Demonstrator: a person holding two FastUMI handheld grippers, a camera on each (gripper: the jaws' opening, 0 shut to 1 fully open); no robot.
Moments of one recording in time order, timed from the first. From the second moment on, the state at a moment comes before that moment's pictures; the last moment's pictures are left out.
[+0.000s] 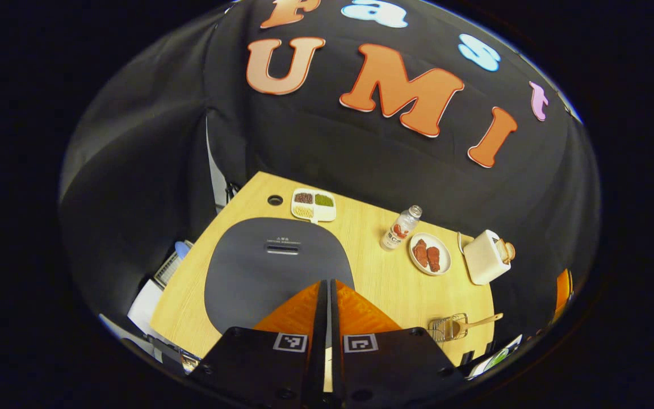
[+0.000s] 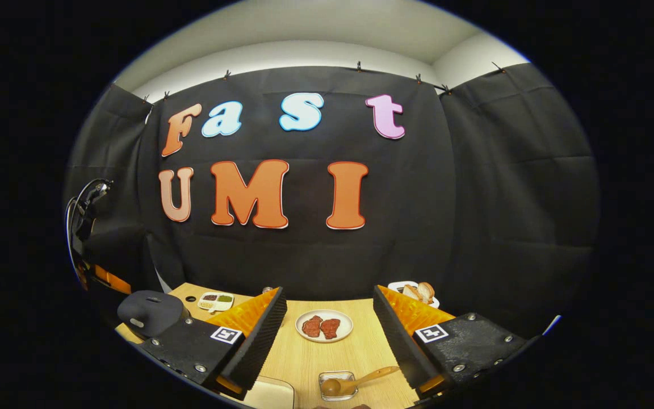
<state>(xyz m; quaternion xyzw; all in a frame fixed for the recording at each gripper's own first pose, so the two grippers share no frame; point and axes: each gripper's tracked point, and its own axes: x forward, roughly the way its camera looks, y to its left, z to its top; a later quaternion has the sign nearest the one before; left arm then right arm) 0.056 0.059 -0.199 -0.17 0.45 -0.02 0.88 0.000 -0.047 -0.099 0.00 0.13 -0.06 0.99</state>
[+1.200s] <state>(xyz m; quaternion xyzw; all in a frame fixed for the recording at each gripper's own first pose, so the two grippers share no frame) 0.013 0.078 -0.235 -0.13 0.39 0.01 0.91 -0.044 -0.101 -0.231 0.03 0.29 -0.09 0.95</state>
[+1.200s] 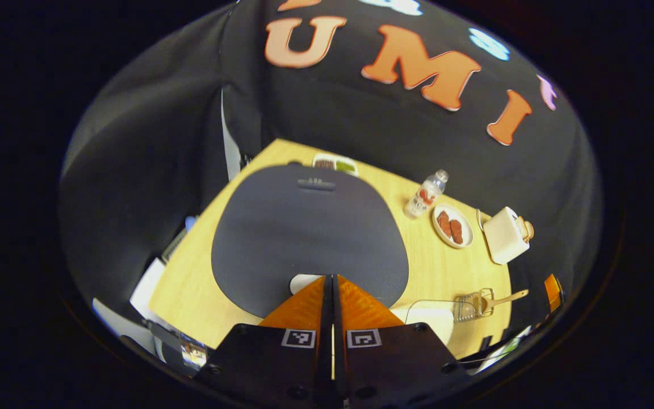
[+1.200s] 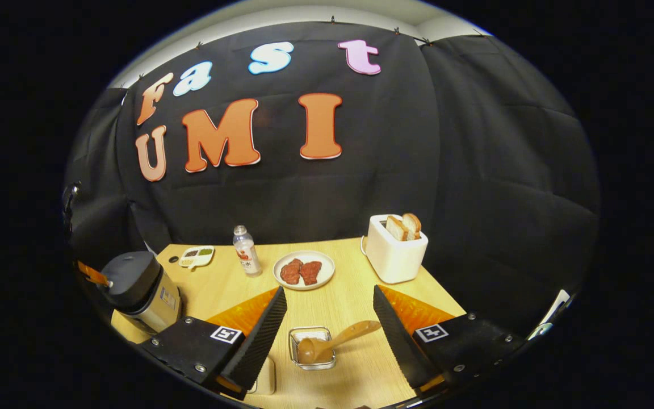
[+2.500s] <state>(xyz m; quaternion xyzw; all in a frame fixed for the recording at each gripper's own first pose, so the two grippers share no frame) -0.038 0.026 -0.106 0.03 0.17 0.04 0.98 -0.037 -0.091 -0.382 0.20 0.39 -0.07 0.90</state>
